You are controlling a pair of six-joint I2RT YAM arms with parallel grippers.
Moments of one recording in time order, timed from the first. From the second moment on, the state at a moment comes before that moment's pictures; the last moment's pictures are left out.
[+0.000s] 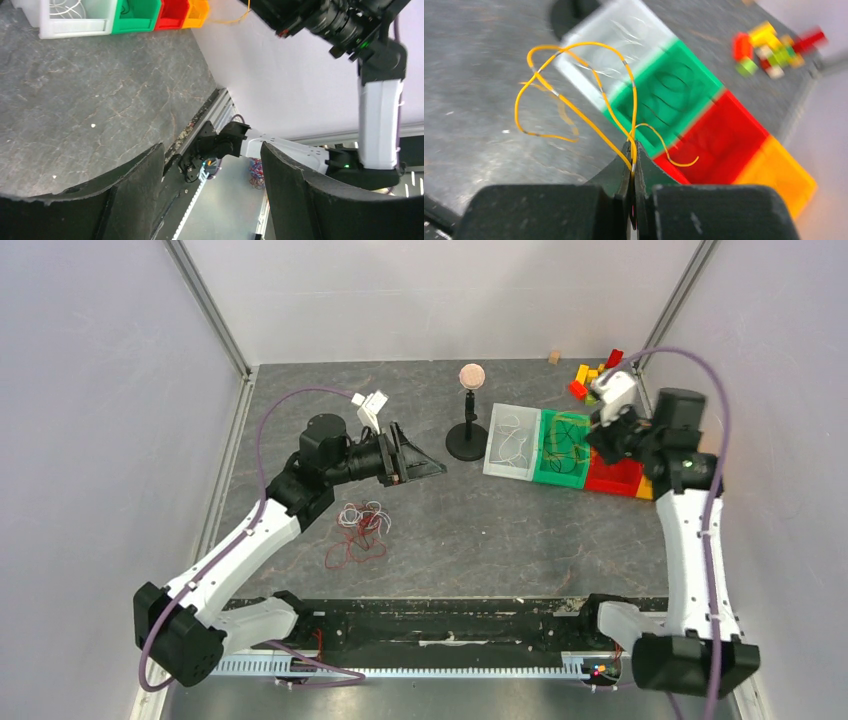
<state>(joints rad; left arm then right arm) -0.56 1.12 0.97 -0.07 0.62 -0.88 -0.04 1.06 1.21 -0.73 -0.52 -0.51</state>
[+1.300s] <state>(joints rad) -0.37 1.15 0.73 0.18 0.63 -1.01 -0.78 1.51 0.92 -0.14 -0.20 -0.04</state>
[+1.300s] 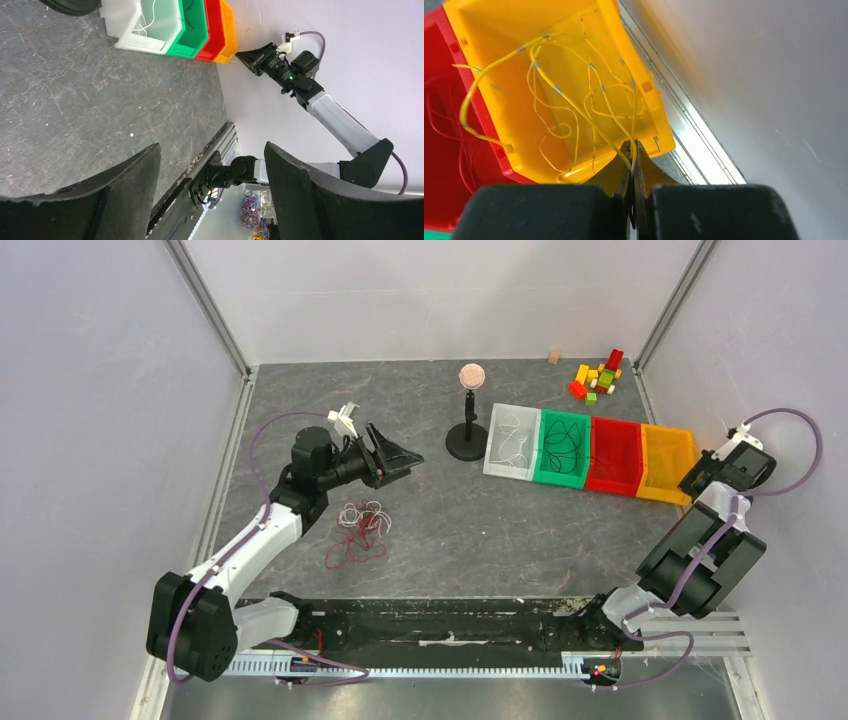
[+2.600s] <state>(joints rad) -0.34 1.15 0.72 0.08 0.64 -0.98 -0.57 1.65 1.24 -0.35 -0.05 -0.34</state>
